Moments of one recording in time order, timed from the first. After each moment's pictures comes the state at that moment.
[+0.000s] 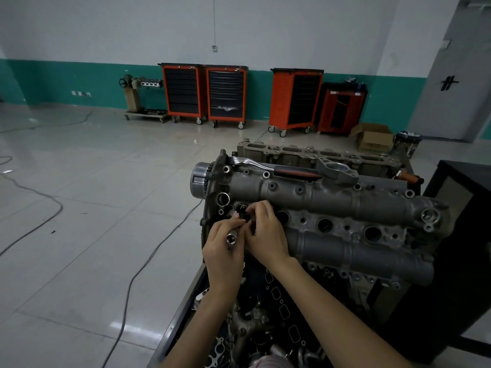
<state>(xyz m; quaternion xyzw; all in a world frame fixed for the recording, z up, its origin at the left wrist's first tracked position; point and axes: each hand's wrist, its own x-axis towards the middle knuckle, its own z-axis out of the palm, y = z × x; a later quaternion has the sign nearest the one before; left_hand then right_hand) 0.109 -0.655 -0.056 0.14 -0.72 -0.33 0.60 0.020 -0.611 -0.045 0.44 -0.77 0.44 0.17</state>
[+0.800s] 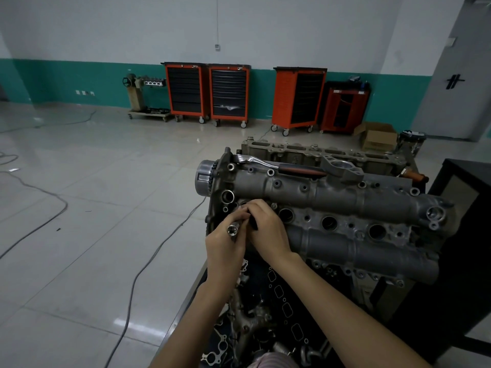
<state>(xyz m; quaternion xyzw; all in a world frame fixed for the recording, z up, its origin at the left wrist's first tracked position) 0.114 -0.663 -0.048 0.14 -0.75 -0.38 0.53 0.020 -0.615 -0.041 0.50 -0.73 0.43 0.17</state>
